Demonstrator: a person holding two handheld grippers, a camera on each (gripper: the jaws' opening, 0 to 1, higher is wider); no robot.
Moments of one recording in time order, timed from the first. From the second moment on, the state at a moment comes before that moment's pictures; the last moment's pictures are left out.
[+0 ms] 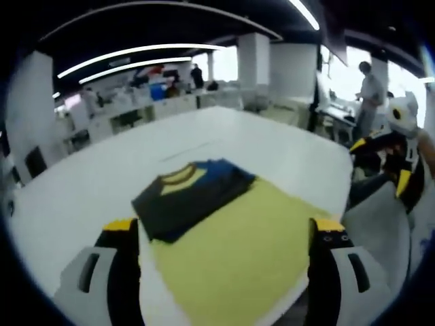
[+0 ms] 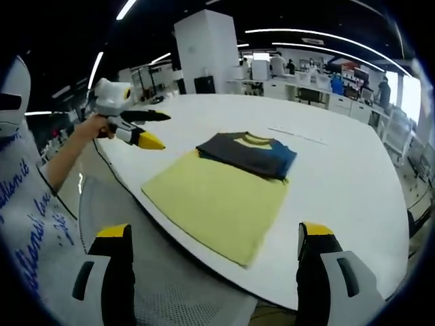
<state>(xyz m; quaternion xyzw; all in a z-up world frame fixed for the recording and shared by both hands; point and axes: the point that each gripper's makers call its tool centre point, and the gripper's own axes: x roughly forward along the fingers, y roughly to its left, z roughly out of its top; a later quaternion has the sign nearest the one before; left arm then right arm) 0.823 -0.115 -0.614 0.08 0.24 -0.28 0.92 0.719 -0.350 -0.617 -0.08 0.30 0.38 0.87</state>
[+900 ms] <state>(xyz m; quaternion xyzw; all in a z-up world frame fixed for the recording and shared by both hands) 0.780 -0.074 -0.600 0.10 0.23 -0.29 0.92 0.723 -0.327 -0.617 -0.09 0.29 0.34 0.89</state>
